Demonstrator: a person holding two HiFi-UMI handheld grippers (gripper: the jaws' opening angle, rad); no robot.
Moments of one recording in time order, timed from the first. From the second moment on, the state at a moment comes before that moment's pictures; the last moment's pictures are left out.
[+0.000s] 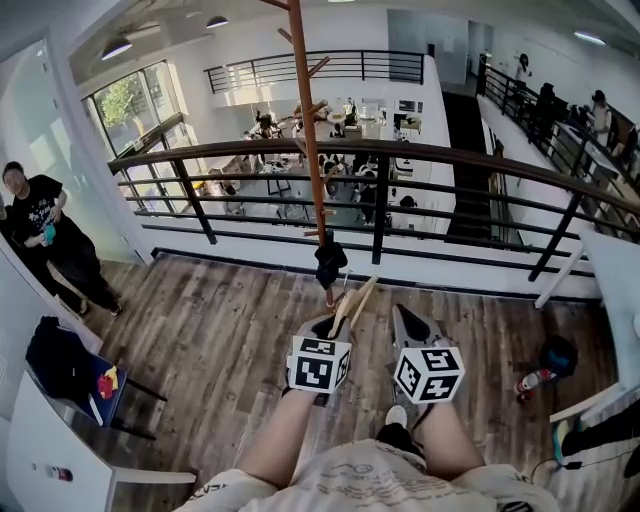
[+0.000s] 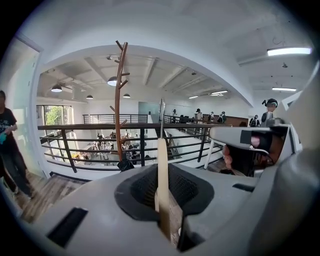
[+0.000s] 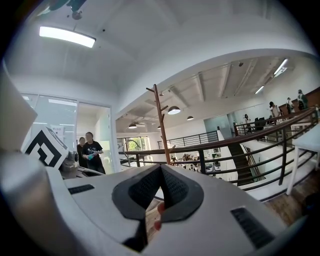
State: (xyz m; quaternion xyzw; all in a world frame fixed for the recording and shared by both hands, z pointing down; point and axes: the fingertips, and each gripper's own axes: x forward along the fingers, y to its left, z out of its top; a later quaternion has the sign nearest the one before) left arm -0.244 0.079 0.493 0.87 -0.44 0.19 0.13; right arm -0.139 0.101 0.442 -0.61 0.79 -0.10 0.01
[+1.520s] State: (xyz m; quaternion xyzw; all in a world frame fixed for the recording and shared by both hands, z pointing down) left arm -0.026 -0.157 0.484 0.83 -0.50 0.18 0.14; right arm 0.090 -0.138 0.436 -0.55 0.82 -0.12 0.02
